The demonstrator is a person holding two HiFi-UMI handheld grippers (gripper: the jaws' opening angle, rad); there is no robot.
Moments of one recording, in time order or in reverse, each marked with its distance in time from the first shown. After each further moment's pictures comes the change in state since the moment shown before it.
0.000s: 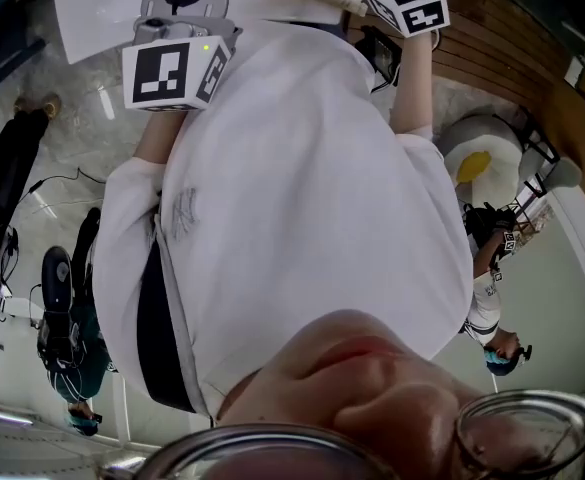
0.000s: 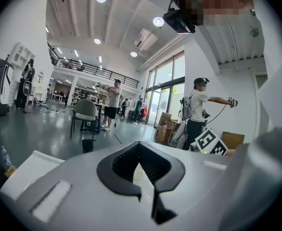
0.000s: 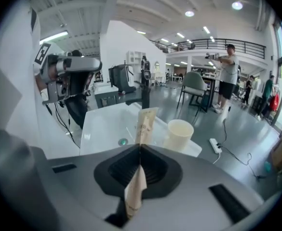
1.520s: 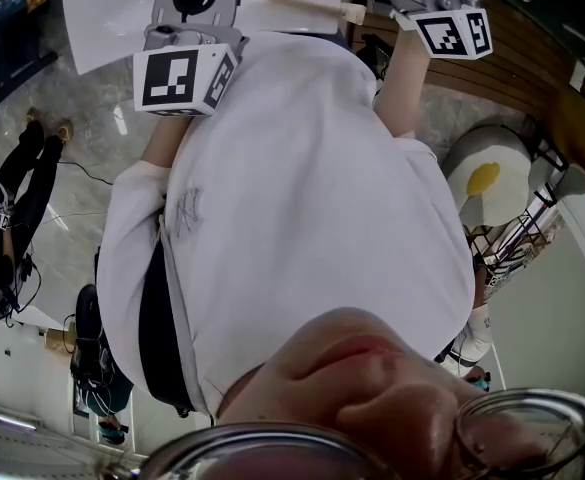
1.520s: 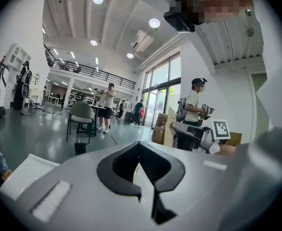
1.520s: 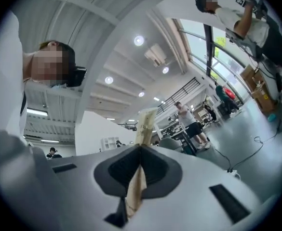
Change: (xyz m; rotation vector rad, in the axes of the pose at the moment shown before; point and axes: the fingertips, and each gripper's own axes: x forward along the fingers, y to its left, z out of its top) left arm 0.002 -0.005 0.009 0.021 -0.017 -0.033; right arm -0.139 -0.070 0.121 0.425 -1.035 -0.219
